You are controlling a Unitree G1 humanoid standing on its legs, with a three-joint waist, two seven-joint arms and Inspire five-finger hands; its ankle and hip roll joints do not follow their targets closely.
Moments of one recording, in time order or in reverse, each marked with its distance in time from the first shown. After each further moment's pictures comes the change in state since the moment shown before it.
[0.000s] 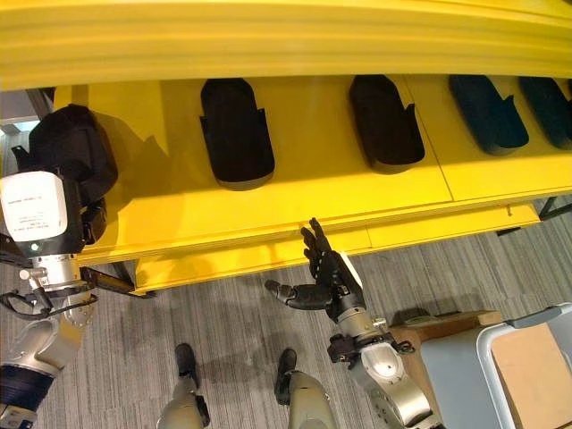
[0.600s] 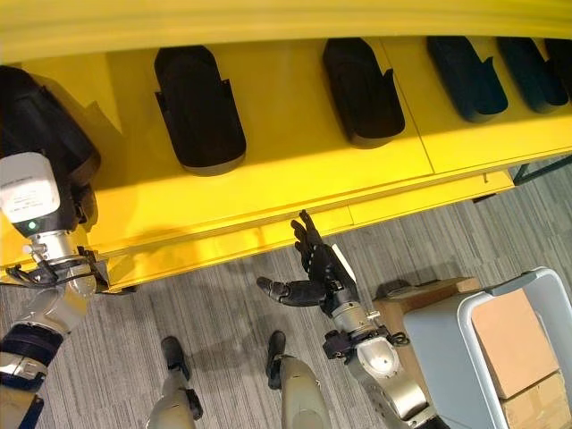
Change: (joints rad) left arm -0.249 0.056 -0.204 0.290 -0.113 -0.016 0.096; right arm -0.026 -0.032 0.041 0.000 0.002 -0.032 0.009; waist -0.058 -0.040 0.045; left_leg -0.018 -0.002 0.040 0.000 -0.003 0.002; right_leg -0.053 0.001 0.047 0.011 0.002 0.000
